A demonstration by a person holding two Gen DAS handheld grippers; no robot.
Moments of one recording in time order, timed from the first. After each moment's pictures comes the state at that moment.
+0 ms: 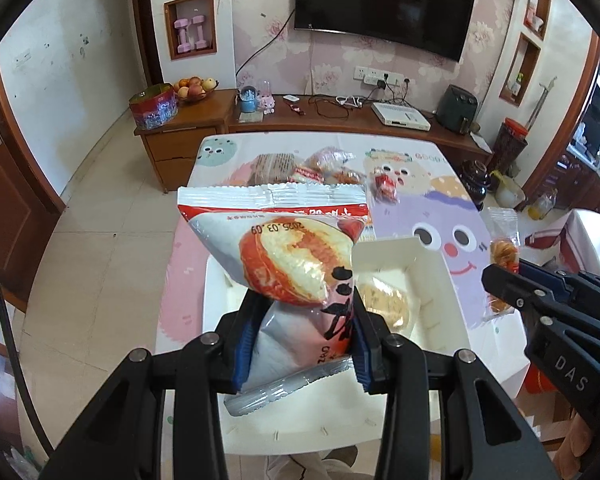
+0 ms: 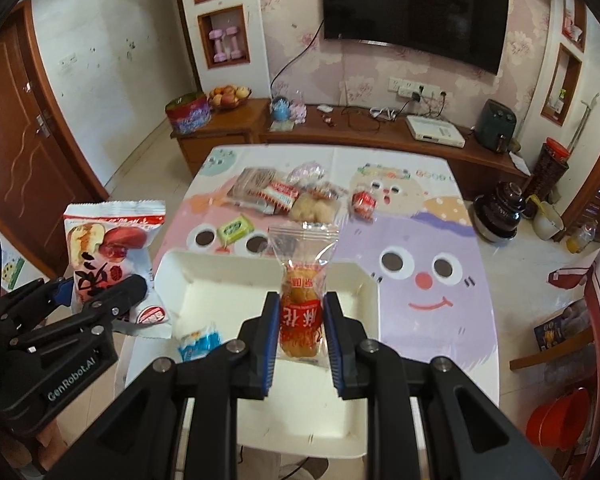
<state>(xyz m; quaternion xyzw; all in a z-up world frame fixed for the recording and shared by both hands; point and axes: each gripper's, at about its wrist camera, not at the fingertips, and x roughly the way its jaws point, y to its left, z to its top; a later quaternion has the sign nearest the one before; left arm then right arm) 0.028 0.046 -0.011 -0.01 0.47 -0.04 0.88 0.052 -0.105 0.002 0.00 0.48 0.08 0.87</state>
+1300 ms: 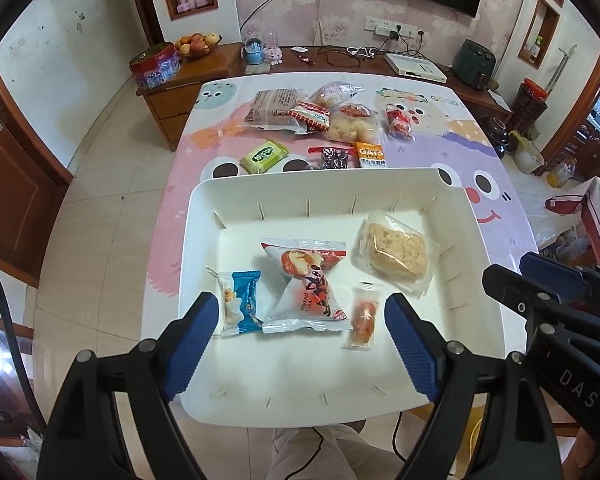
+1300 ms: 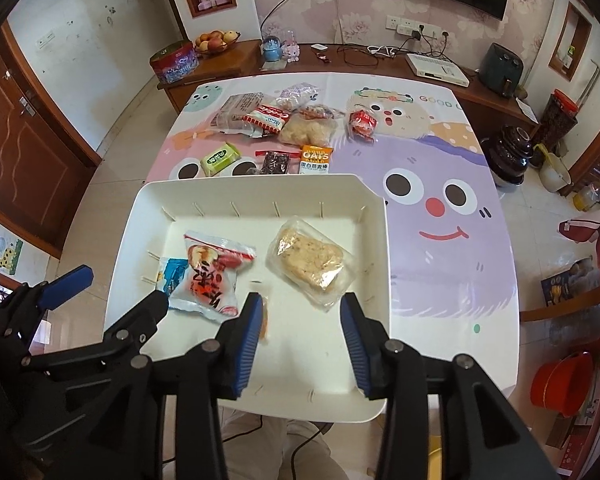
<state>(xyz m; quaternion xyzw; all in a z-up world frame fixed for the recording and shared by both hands) 0.028 0.027 -0.064 0.01 0.54 -0.01 0.84 0.050 -0.115 -0.053 0.01 0.56 0.07 0.82</state>
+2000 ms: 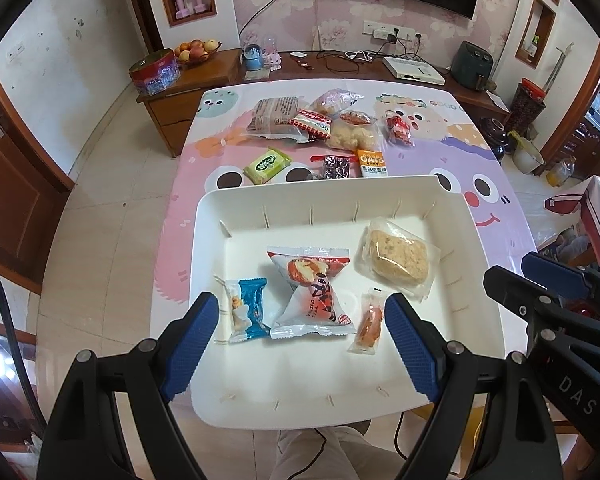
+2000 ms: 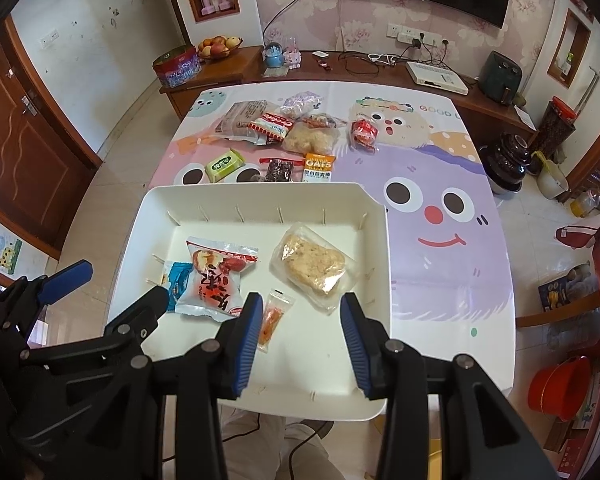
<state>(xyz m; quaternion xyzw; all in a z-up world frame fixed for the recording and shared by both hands) 0.030 0.033 -0.053 0.02 0.53 -0.02 0.85 0.047 -0.109 -0.041 0.00 0.55 0.07 0.83</state>
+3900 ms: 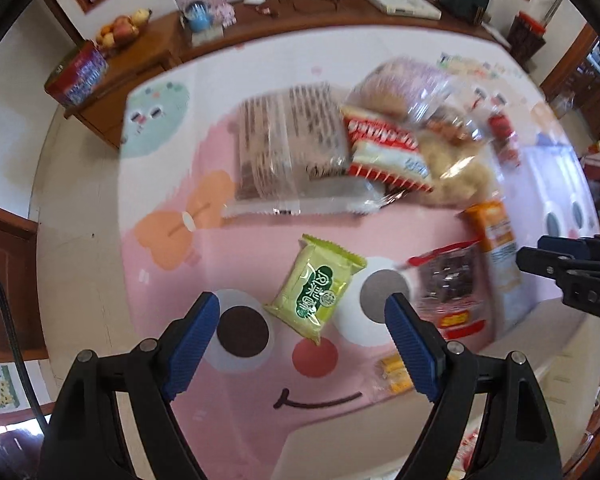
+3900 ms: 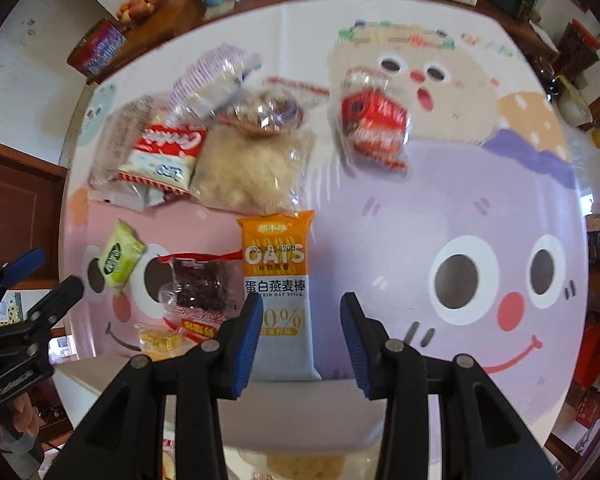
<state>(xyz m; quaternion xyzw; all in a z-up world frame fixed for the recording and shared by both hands) 0.311 0.081 -0.195 0.09 0.63 -0.09 0.76 0.286 -0.121 -0.201 0.08 0.69 0.03 0.72</state>
